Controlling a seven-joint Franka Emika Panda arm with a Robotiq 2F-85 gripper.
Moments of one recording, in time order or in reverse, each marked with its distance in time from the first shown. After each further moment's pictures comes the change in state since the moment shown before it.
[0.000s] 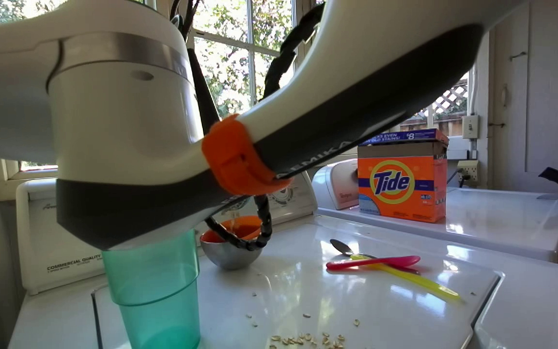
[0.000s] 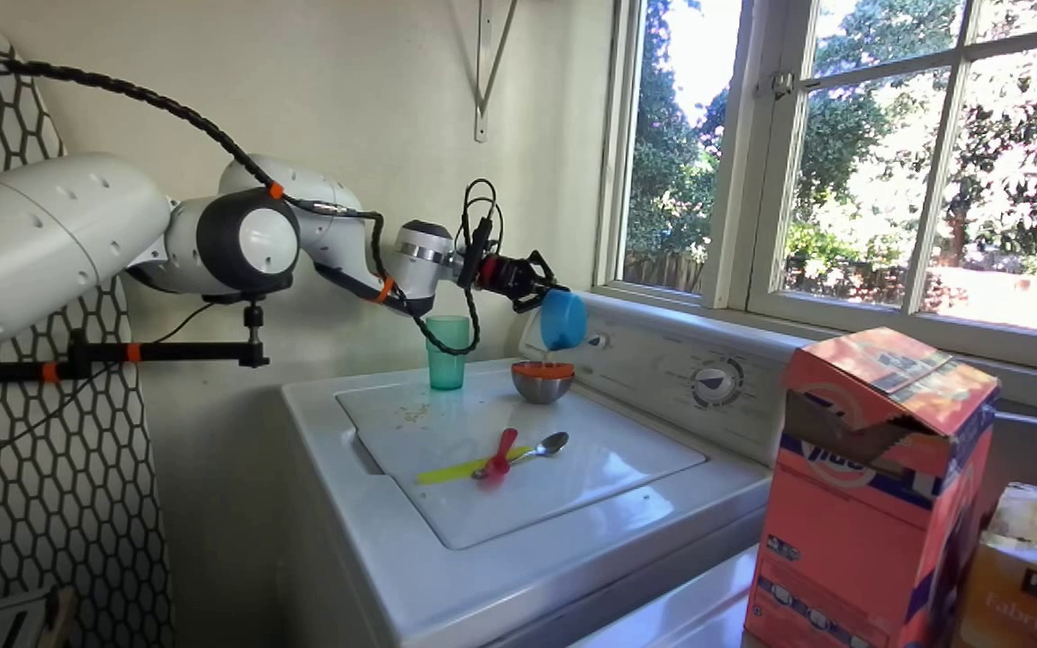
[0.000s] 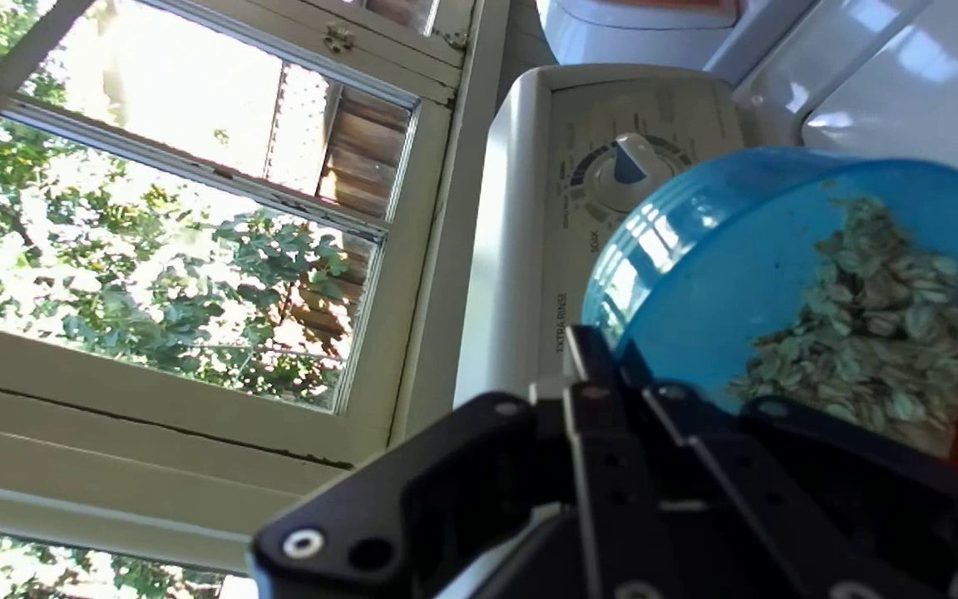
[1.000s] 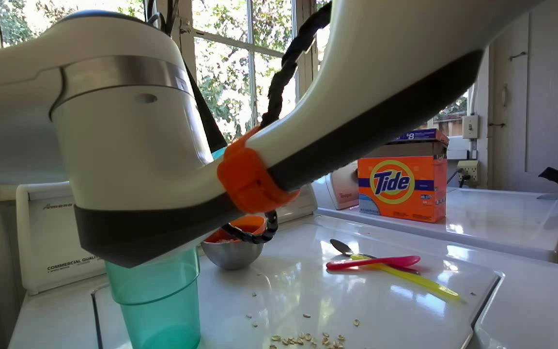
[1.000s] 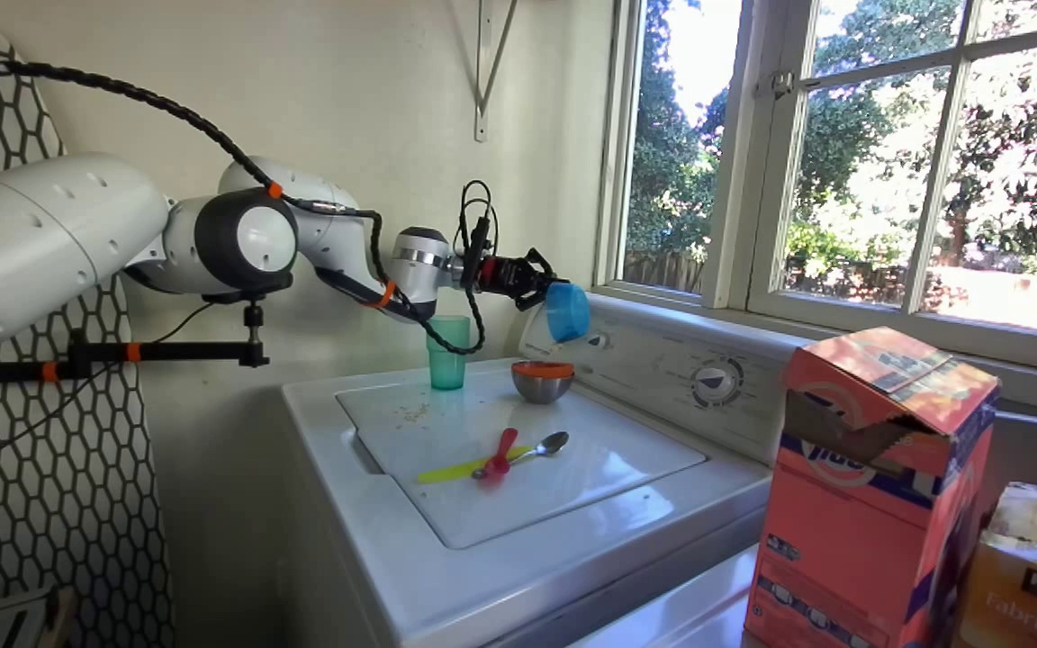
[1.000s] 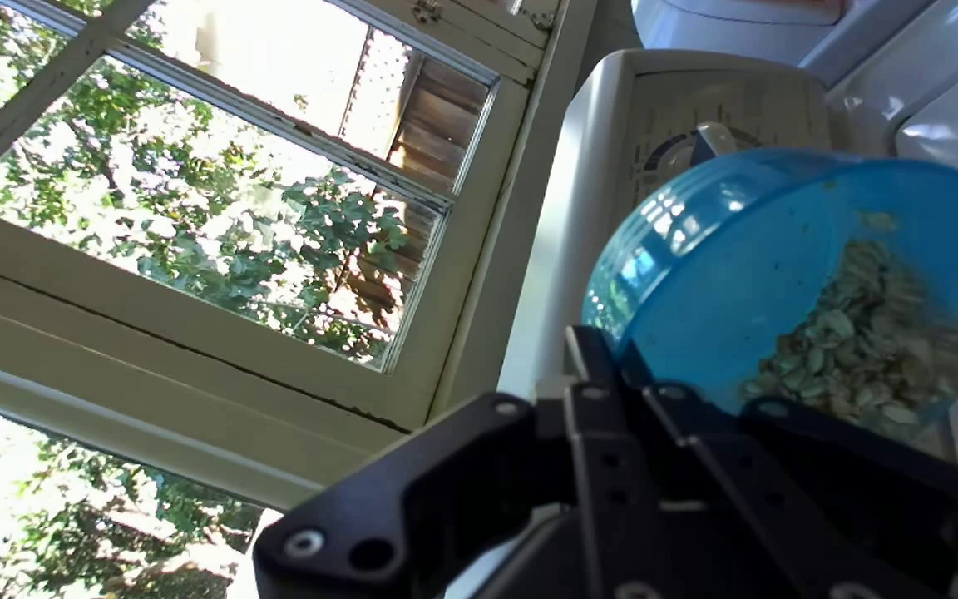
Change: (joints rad) arm 0.015 0.001 -0.018 -0.032 -0.099 0.046 -0.034
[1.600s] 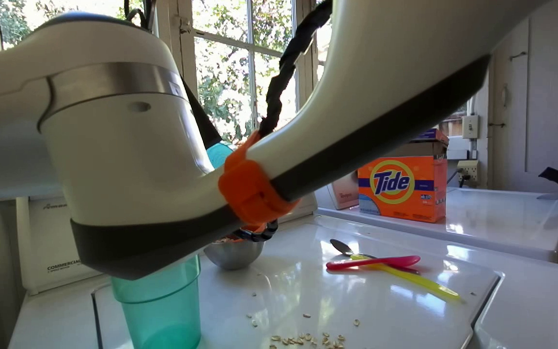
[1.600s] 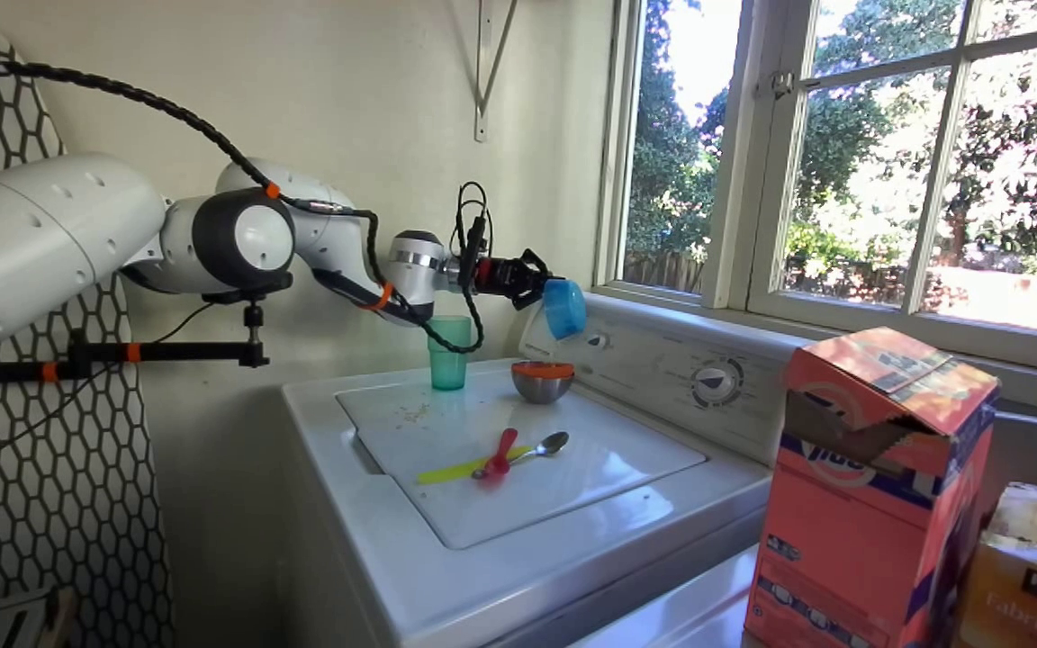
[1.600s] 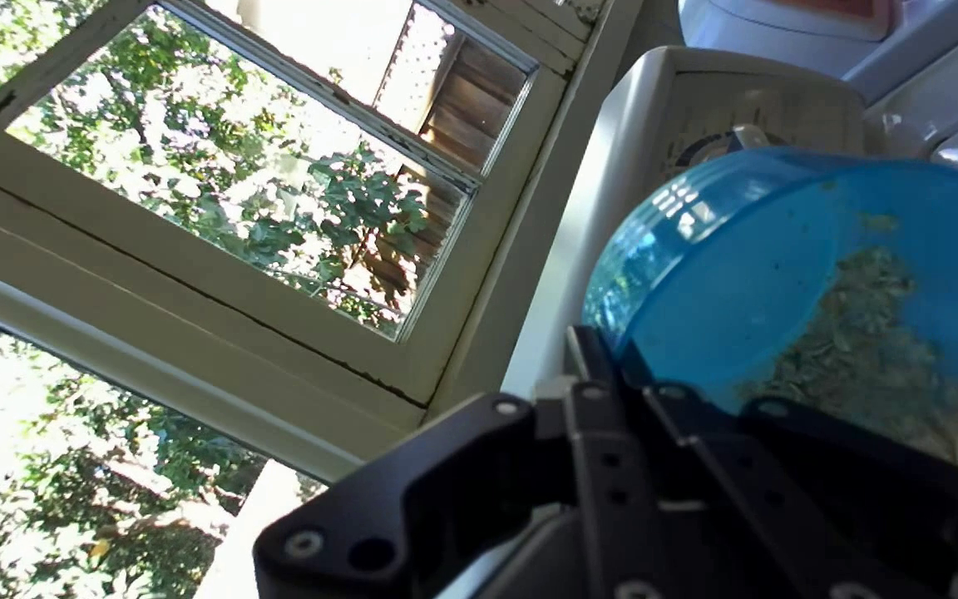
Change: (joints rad) arm 0.018 0.000 -0.011 -0.019 -0.042 0.019 -0.067
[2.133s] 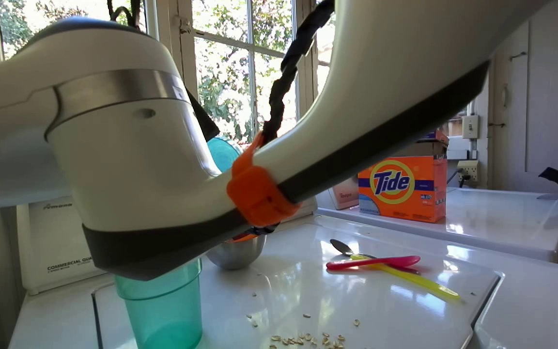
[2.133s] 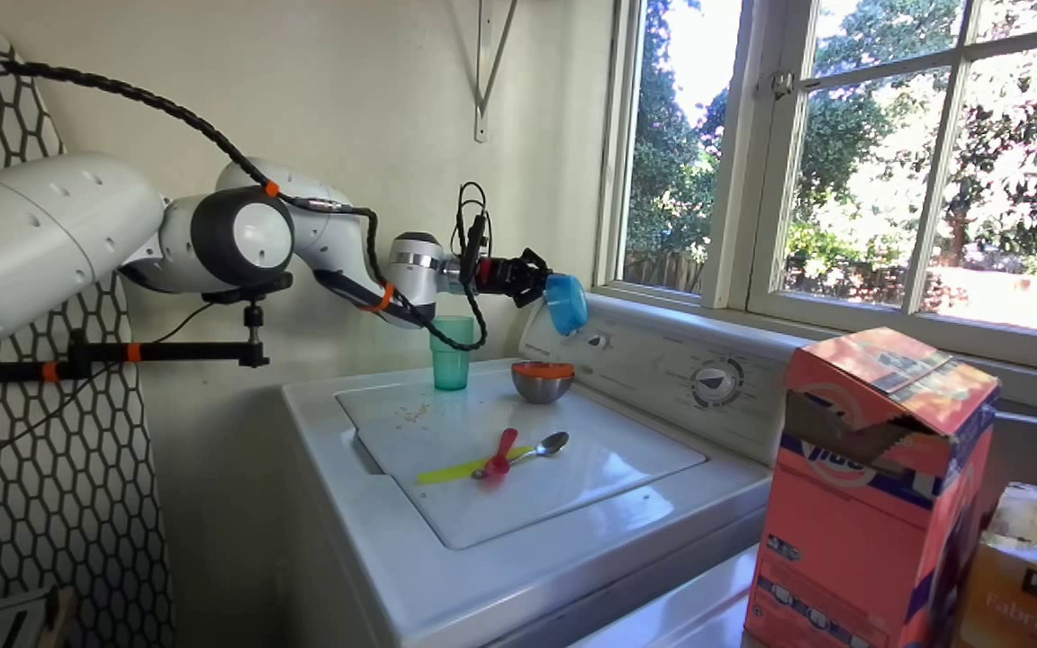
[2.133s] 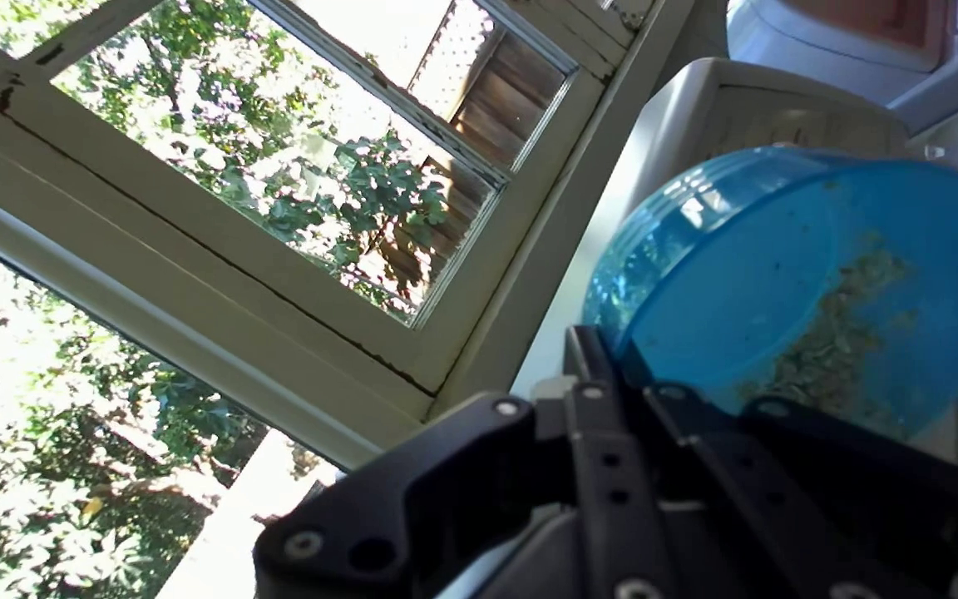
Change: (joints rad) arm 0.007 -0.004 -0.016 -0.016 -0.036 0.023 -0.067
